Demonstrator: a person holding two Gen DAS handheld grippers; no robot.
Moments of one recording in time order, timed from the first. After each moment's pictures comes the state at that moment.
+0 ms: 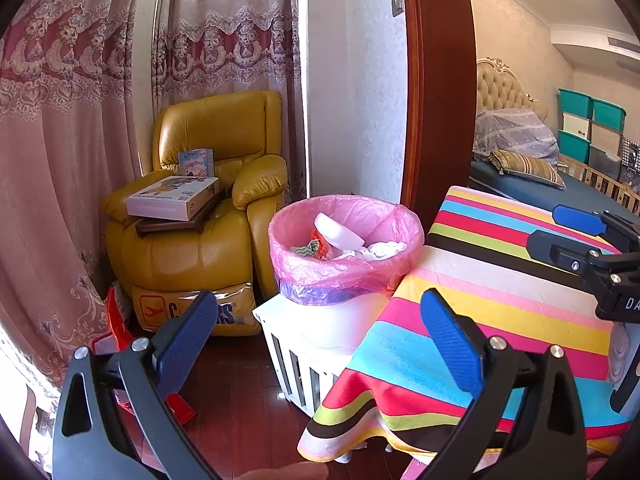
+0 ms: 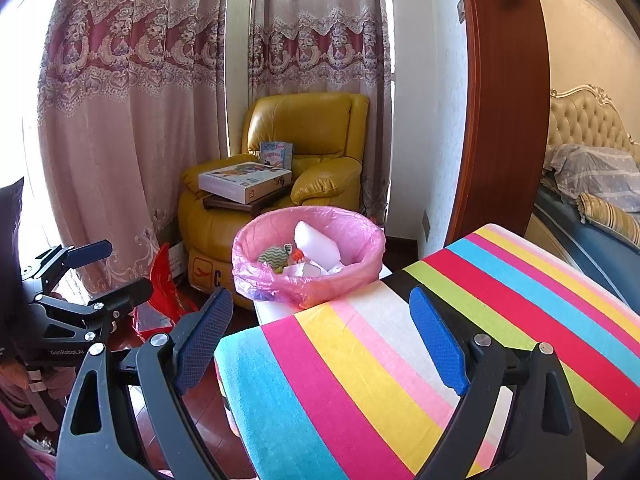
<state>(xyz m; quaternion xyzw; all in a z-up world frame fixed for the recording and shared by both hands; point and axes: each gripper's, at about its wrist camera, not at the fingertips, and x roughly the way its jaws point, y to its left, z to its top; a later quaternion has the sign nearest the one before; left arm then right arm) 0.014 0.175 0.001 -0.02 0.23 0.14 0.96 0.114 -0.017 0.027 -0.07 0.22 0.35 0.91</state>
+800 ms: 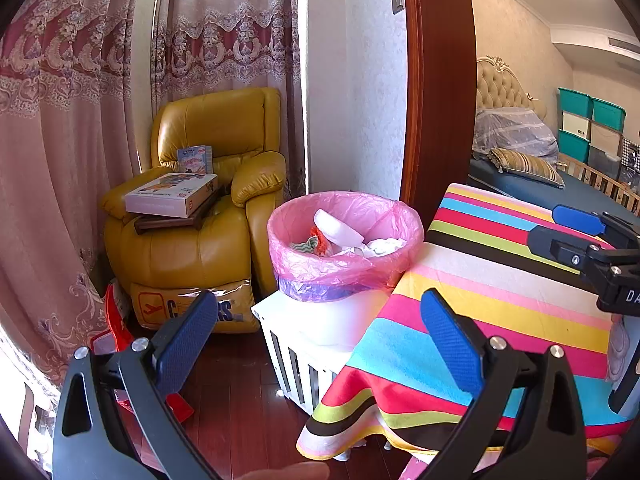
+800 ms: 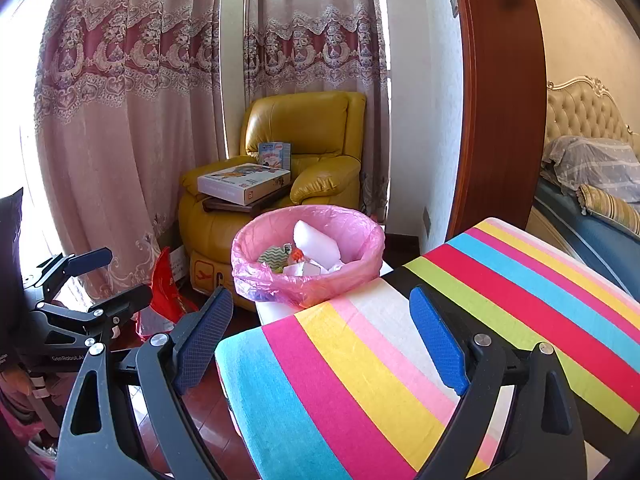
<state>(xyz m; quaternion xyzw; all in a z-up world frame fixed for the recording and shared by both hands) 0.014 0.178 -0.001 -0.02 0.23 0.14 0.96 0.117 -0.018 0.025 -0.06 0.22 0.35 0.91</state>
